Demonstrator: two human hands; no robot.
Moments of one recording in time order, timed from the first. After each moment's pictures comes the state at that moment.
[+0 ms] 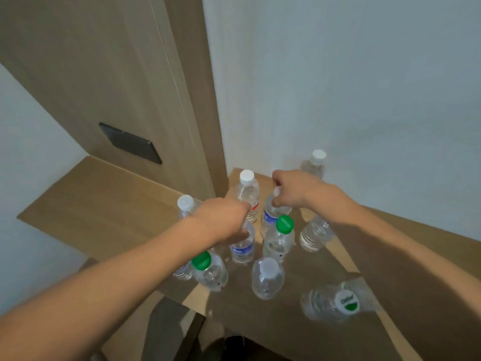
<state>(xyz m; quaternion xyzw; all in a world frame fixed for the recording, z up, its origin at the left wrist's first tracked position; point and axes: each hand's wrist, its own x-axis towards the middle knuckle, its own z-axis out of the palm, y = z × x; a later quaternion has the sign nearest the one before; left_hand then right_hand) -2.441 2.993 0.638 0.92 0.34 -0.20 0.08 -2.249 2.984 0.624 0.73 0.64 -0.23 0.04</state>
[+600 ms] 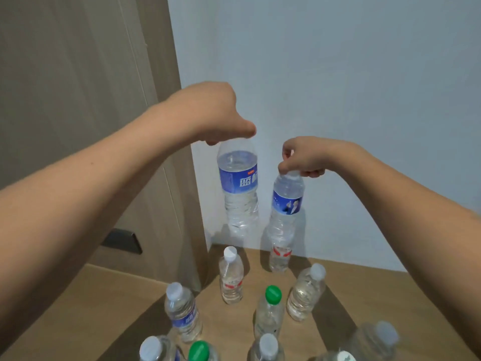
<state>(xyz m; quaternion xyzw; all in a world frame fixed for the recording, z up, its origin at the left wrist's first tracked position) -2.394 3.055 0.913 0.92 0.38 0.12 -0.01 -2.190 3.004 0.831 0.83 0.52 -0.17 -0.09</state>
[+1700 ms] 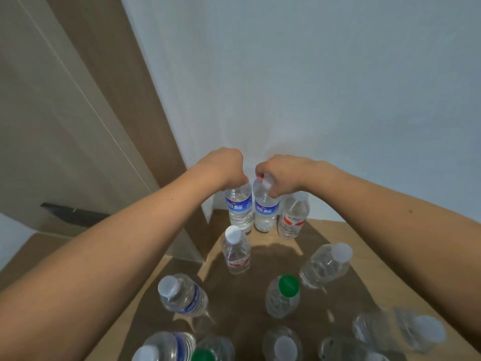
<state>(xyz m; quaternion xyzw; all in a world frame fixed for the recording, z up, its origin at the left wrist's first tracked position) -2.323 3.150 0.702 0.91 0.40 -0.11 0.09 -2.177 3.082 0.659 0.71 0.68 -0.13 0.06</state>
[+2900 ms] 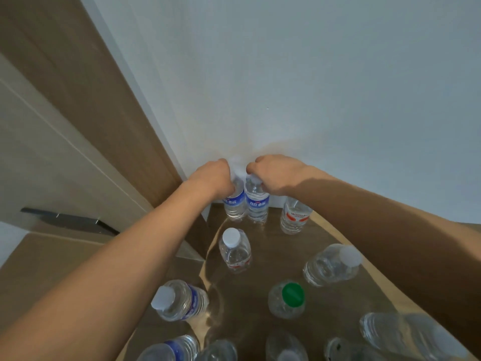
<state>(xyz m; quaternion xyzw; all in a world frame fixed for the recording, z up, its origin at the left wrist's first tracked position) -2.325 3.179 0.635 0.88 0.44 -0.11 0.16 -2.185 3.099 0.624 0.71 0.69 -0.12 0.06</state>
